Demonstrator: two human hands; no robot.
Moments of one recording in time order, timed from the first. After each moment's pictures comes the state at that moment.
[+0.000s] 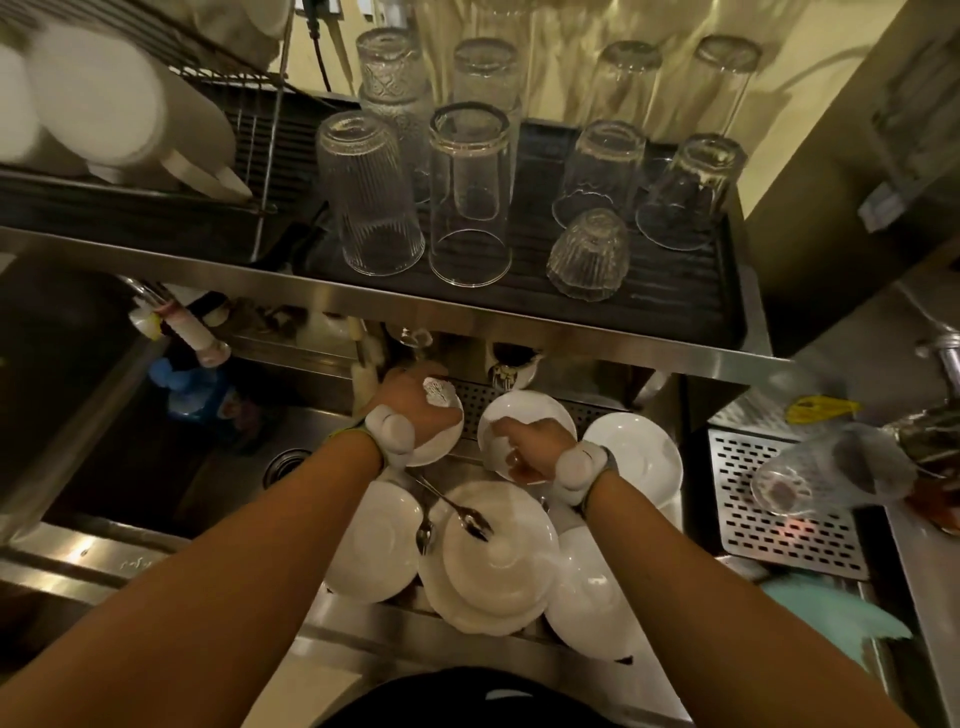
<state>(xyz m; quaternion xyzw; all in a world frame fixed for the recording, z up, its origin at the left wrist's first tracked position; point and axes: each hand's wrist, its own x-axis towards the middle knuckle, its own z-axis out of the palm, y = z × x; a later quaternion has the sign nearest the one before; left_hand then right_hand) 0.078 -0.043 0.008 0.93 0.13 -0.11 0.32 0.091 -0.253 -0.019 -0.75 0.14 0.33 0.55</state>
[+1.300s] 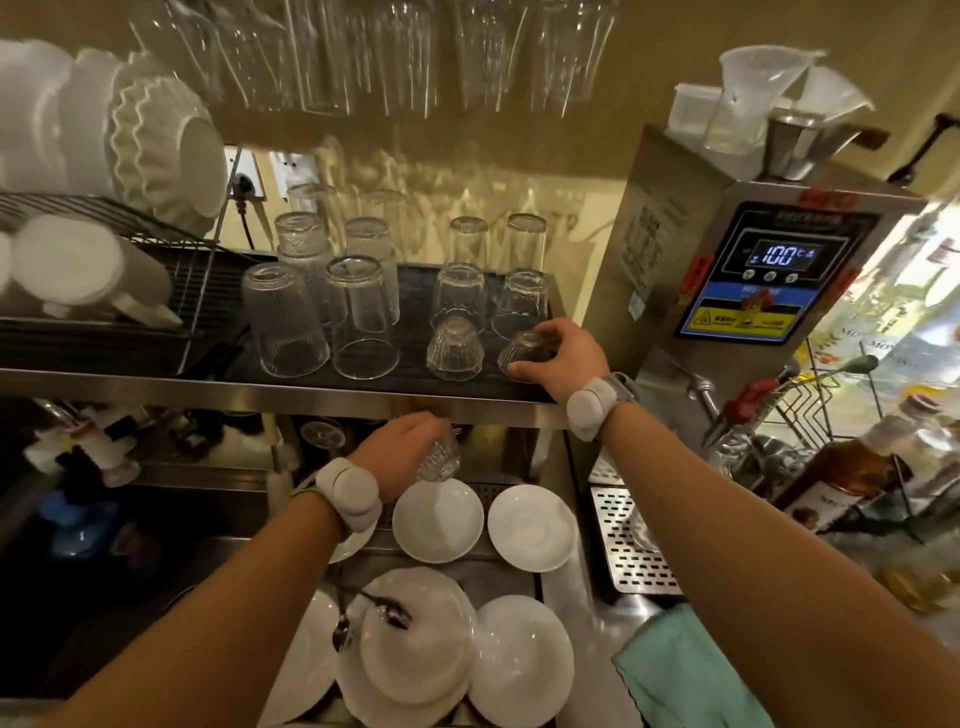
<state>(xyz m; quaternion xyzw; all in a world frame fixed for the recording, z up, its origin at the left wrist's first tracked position) 0.054 -0.145 0.135 0.90 -0.05 -0.06 0.42 0.171 -0.381 0.164 -0.91 -0.03 -0.07 0.40</state>
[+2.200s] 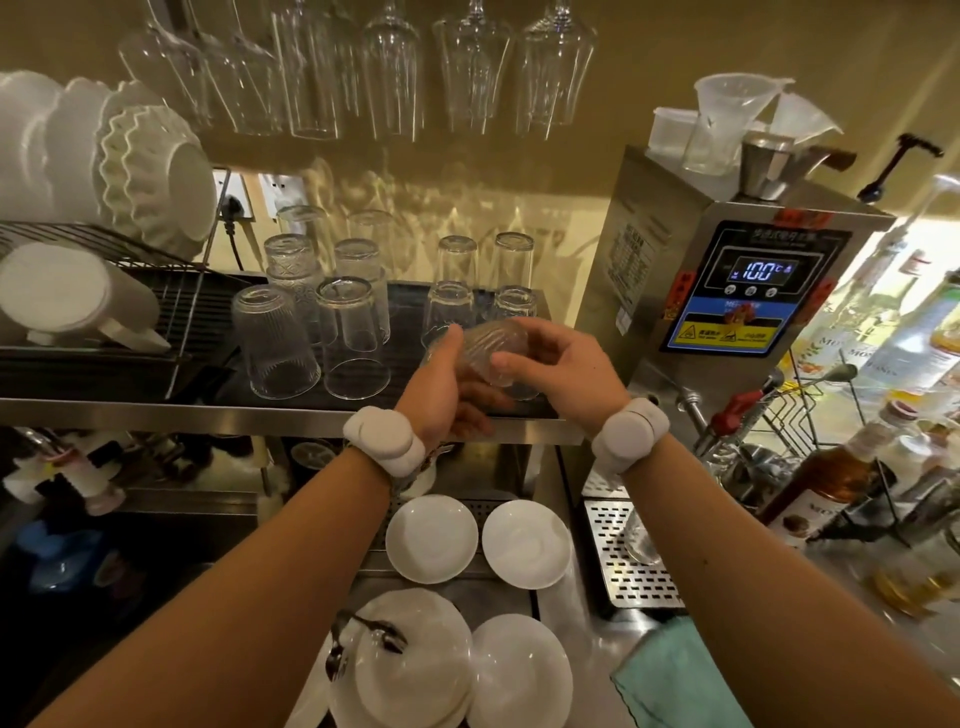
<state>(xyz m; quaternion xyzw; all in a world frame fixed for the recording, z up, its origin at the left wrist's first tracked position) 0.086 -0.197 0.203 0.68 0.02 -0.10 0.73 0.101 -0.375 0.229 -0.76 -0.21 -0.01 0.62</state>
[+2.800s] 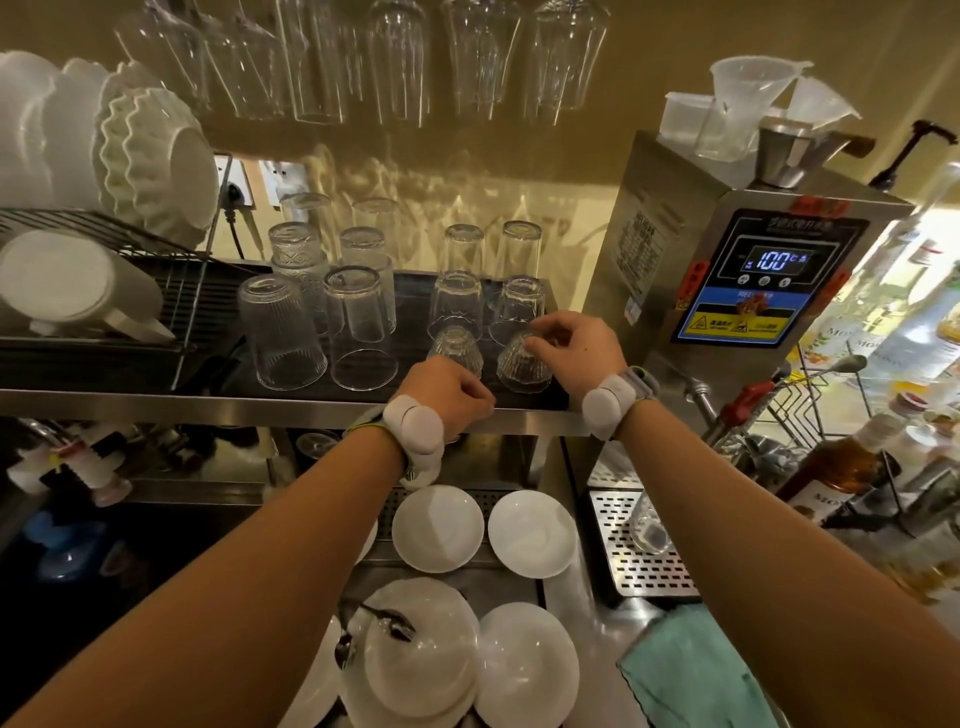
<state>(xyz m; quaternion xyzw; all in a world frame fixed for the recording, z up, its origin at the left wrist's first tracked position) 0.110 -0.181 0.186 0.93 -0.05 -0.03 0.37 0.158 -0.383 0.199 -0.91 -0.07 -0.14 0.38</state>
